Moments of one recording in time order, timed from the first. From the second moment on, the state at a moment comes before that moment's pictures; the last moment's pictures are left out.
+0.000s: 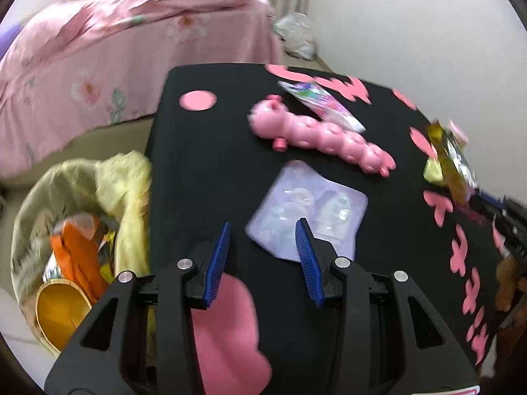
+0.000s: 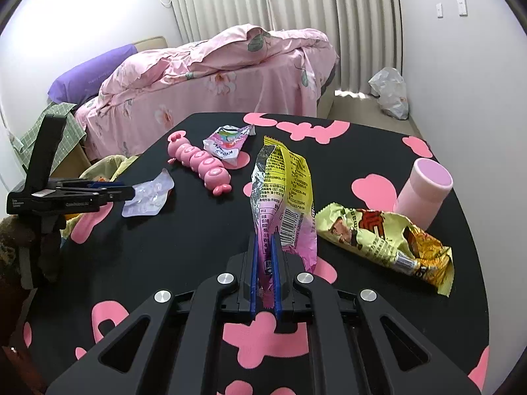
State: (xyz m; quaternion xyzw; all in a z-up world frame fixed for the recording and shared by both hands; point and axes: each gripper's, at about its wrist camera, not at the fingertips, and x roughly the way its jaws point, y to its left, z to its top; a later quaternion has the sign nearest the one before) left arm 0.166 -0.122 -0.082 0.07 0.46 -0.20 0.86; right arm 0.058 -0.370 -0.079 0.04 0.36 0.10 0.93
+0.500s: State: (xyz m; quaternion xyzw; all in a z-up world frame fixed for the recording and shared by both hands) left arm 0.144 -0.113 -0.063 0.00 0.42 -0.22 0.88; right arm 0.045 -0.375 -0.079 0.07 0.35 0.10 0.93
